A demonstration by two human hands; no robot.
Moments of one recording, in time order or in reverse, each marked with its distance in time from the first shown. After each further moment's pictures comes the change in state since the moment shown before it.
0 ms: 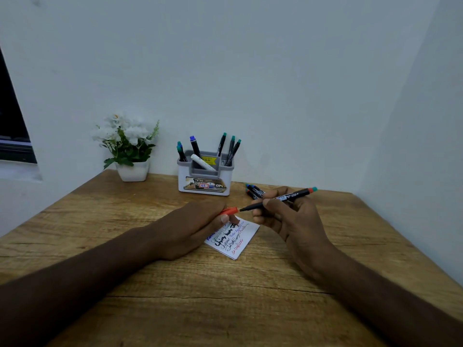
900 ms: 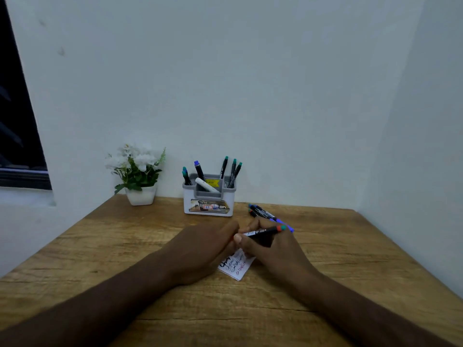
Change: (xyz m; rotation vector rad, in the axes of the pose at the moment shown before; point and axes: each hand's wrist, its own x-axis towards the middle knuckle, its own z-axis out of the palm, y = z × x) left_hand -0.001 0.022 -0.001 0.263 0.066 0.014; right_hand -0.005 0.010 0.013 -0.571 -0.181 -0.047
